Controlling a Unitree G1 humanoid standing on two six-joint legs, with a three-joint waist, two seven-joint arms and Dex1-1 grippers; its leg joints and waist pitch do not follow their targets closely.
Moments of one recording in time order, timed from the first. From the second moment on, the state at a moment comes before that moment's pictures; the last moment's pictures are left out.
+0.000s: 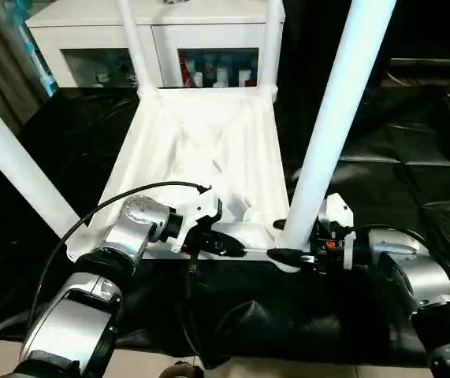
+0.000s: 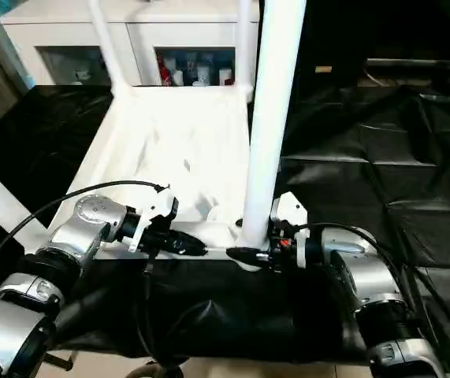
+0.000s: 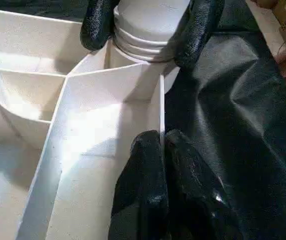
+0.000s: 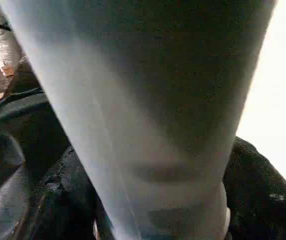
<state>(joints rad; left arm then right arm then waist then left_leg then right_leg) -0.73 0.24 -0.23 0.92 0.00 -0.09 -1.44 -0.39 -0.43 0.12 0.46 0.23 0.09 1.25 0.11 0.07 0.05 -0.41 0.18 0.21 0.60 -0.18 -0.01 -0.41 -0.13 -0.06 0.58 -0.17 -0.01</state>
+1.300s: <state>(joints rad) -0.75 0.16 -0.20 0.97 0.05 -0.12 -1.21 -0.39 -0.33 0.04 0.52 0.18 0.05 0.96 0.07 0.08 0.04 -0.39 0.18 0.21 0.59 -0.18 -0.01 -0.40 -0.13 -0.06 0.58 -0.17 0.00</state>
